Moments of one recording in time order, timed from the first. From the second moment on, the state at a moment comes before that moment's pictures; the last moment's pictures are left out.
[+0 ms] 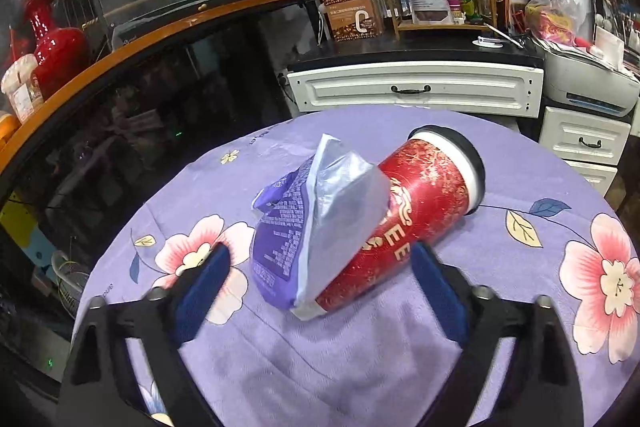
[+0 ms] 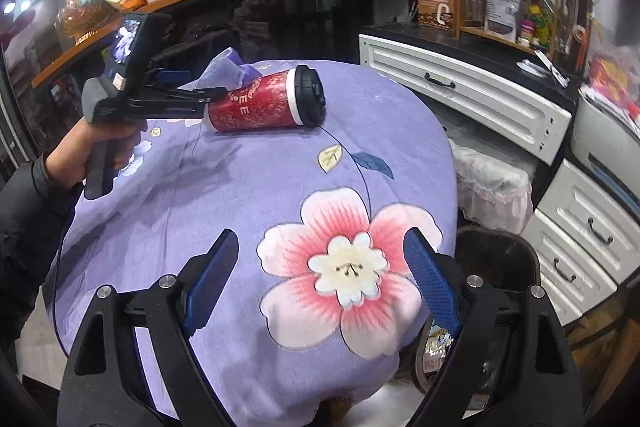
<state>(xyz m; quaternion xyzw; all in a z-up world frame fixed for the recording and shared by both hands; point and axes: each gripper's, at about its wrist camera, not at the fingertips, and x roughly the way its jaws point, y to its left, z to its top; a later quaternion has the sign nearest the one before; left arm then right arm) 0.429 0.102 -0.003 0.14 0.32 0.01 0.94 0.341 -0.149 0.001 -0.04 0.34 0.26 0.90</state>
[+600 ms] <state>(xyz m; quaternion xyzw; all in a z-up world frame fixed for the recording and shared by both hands) 0.379 0.182 0.026 0.01 0.27 0.04 0.96 0.414 0.012 0.032 -0.31 0.28 0.34 0.84</state>
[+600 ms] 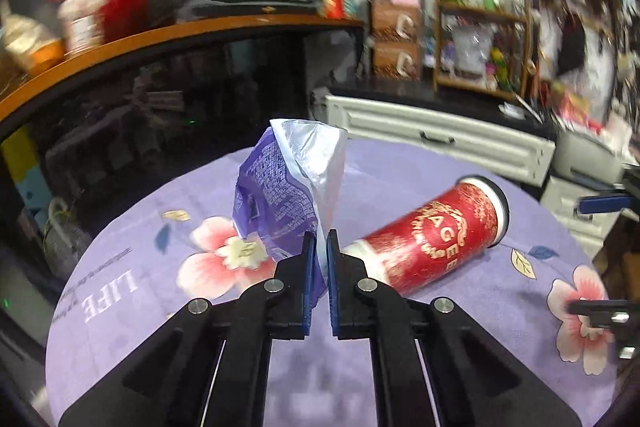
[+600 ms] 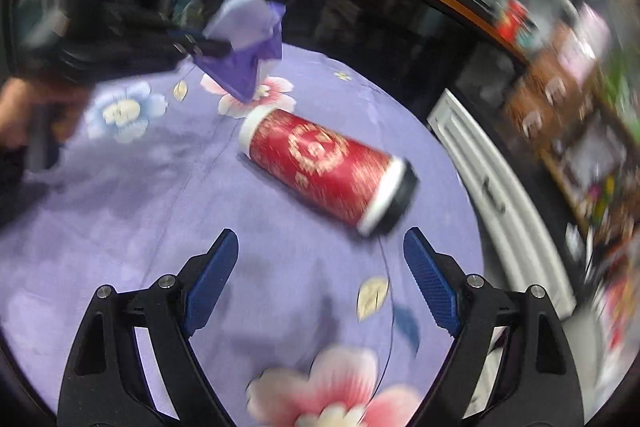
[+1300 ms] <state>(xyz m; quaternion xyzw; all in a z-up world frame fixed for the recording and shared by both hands) 0.357 0.217 0.006 -0.04 0.27 0.06 0.96 0.478 0.152 -0.026 -0.61 0.28 0.36 0.64</state>
